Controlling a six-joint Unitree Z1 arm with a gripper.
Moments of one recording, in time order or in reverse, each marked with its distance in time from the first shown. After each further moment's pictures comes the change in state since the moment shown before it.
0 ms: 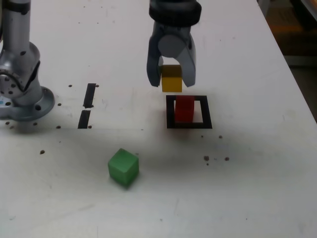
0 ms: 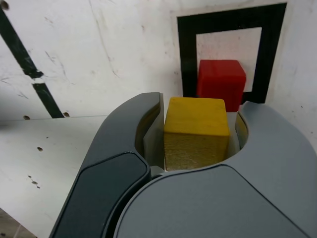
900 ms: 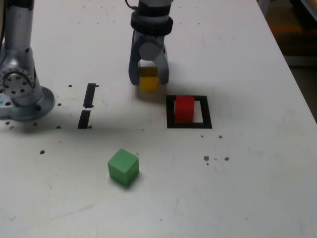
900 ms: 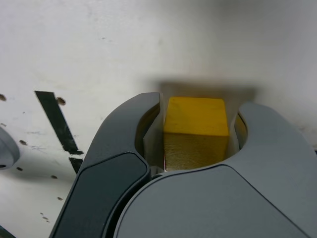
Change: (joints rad) arm 0.347 -0.014 0.330 -0.235 0.024 0.219
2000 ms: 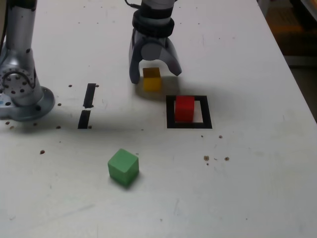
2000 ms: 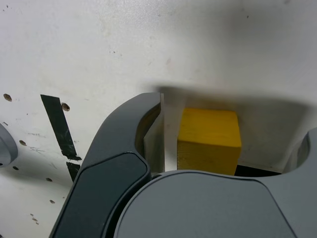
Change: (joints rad) arm -0.003 0.059 -0.027 0.015 0.049 -0.083
